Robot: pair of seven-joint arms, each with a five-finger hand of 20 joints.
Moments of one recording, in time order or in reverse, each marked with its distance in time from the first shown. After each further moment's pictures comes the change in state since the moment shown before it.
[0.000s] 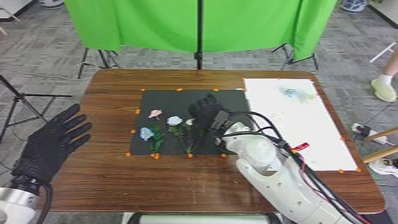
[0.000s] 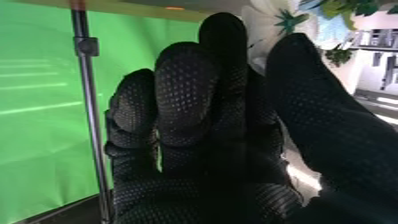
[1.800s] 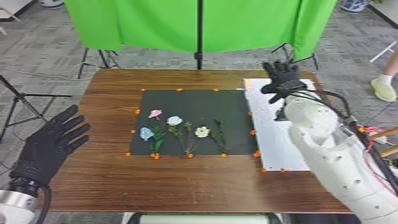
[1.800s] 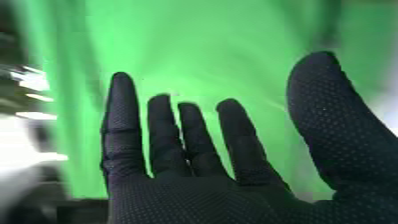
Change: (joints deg) left arm 1.0 -0.3 -0.4 -0.1 0.0 0.1 1.0; right arm 0.5 11.7 18.3 -4.3 14.5 -16.0 23.6
